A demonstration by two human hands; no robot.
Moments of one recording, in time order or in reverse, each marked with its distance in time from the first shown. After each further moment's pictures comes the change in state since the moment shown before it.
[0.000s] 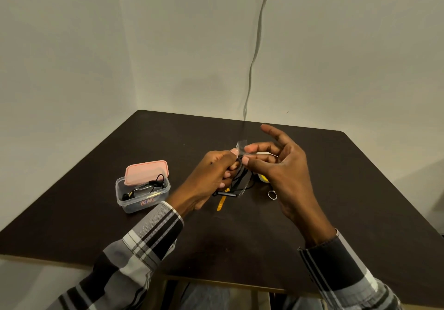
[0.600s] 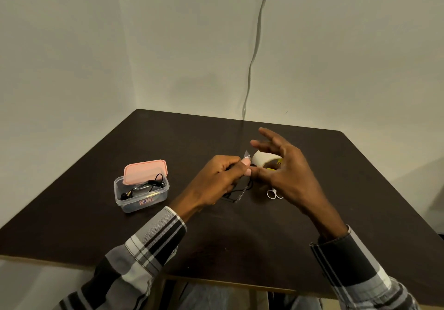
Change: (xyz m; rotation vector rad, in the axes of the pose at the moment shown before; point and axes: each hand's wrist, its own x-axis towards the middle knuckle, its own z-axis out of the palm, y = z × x) left_hand -0.005 -0.003 0.005 0.197 -0.072 0.146; right_hand 0.012 0.004 -0.023 -0.563 -0.174 -0.092
